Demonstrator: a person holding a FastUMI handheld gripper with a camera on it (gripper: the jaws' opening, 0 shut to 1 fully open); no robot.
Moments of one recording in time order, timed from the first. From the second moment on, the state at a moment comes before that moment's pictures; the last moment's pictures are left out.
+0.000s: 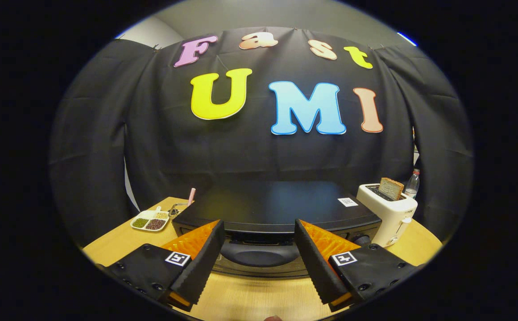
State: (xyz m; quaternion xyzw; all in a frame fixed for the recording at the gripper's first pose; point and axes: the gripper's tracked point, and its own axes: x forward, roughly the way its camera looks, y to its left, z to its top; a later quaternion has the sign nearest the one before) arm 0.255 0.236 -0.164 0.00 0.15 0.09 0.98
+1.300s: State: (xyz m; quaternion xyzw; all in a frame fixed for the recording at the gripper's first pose) arm 0.198 0.230 -0.208 -0.02 0.16 0.09 0.98
